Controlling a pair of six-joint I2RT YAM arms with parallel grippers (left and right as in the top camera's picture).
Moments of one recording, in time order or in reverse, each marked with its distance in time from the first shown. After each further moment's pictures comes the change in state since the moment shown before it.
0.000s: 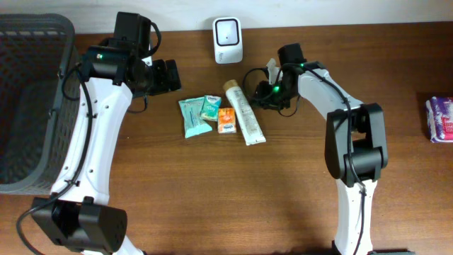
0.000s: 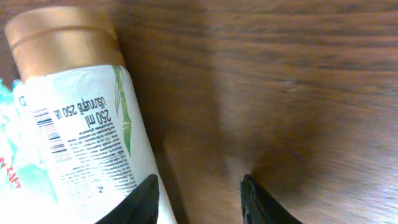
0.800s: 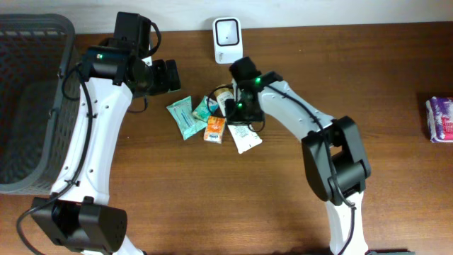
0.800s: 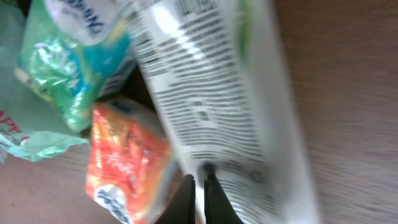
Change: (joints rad) left arm 0.000 0.000 0.000 0.000 0.000 0.000; right arm 0.280 -0.086 -0.020 -0.098 0.254 0.171
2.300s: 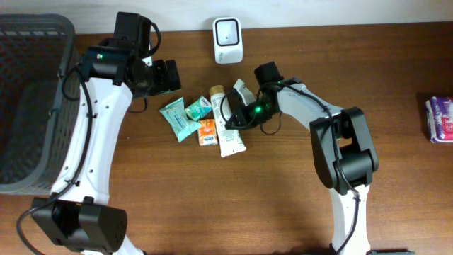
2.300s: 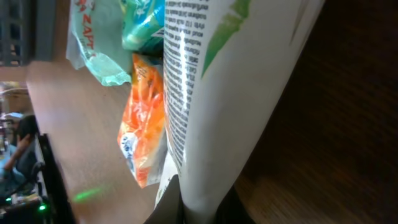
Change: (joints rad) left arm 0.000 0.000 0.000 0.000 0.000 0.000; right arm -0.156 0.050 -0.128 0.159 -0.542 -0.463
